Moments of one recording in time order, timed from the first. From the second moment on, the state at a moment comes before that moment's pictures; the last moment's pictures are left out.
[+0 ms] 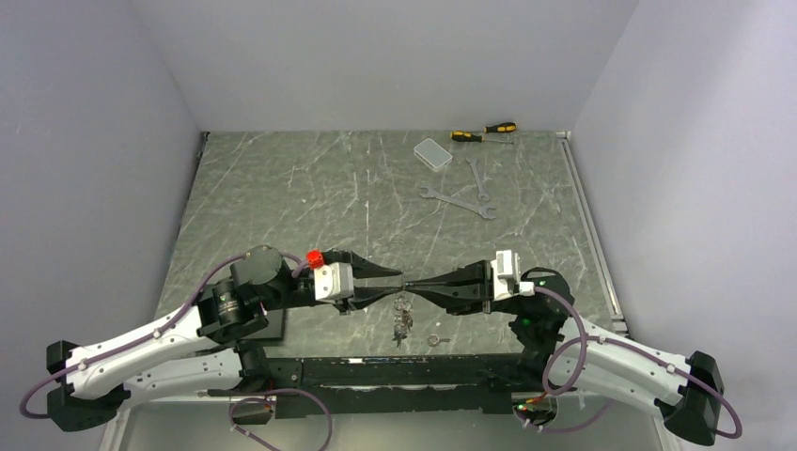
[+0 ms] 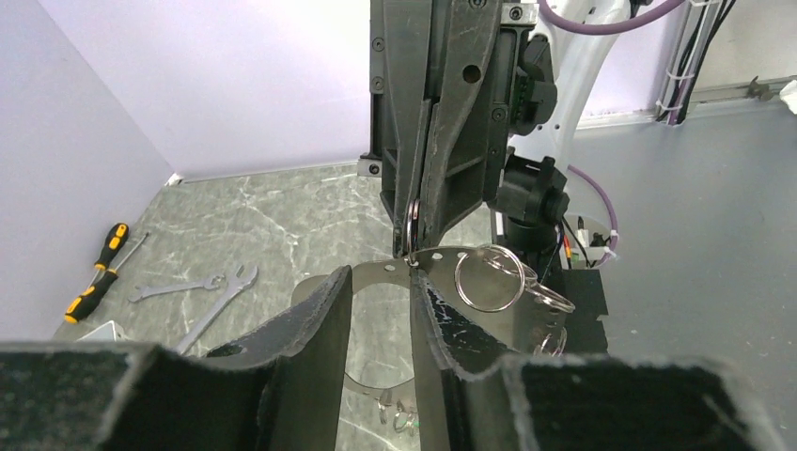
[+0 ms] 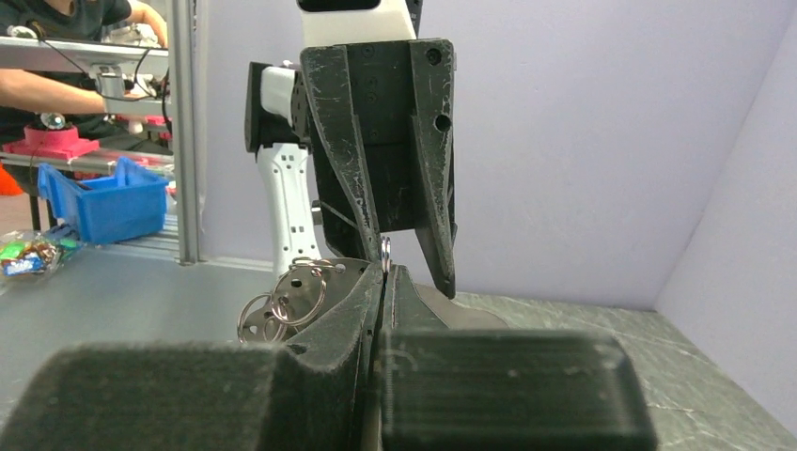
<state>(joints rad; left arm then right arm) -1.15 0.76 0.85 0.00 0.31 0.19 1.00 0.67 0.41 0.85 -0.53 0.13</state>
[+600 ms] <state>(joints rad) -1.15 0.77 0.84 0.07 0.37 0.17 1.00 0.68 0.41 0.88 -0.53 0.15</state>
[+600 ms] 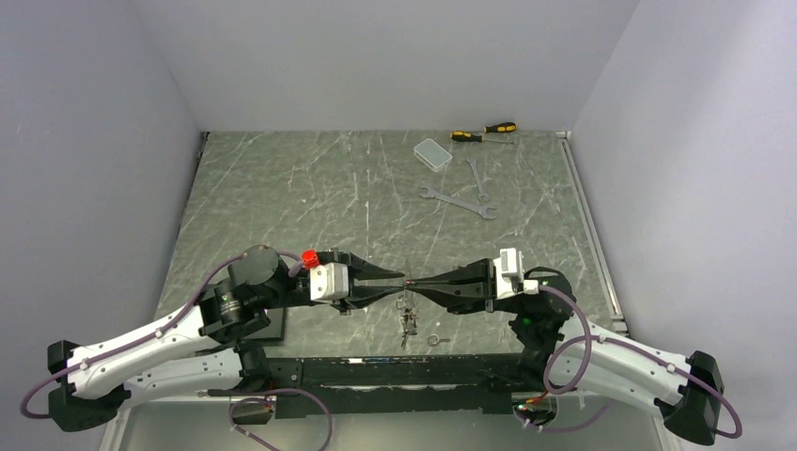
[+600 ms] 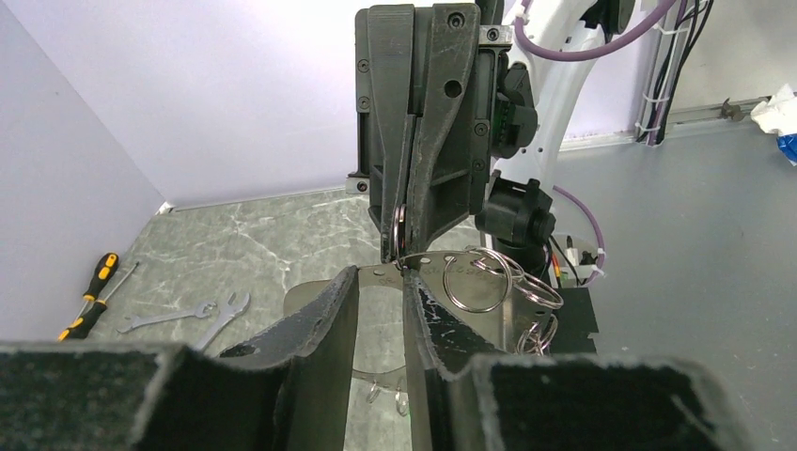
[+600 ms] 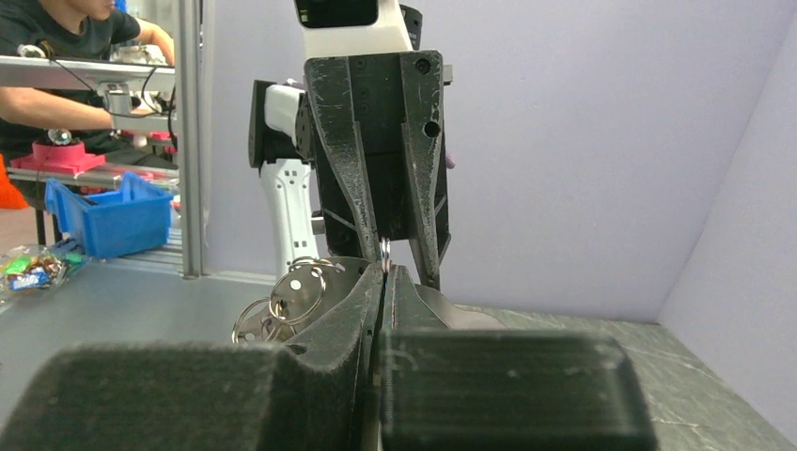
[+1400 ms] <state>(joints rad) -1.14 0.75 0.81 0.06 0.36 0.16 1.00 0.71 0.49 0.74 -0.52 0.14</state>
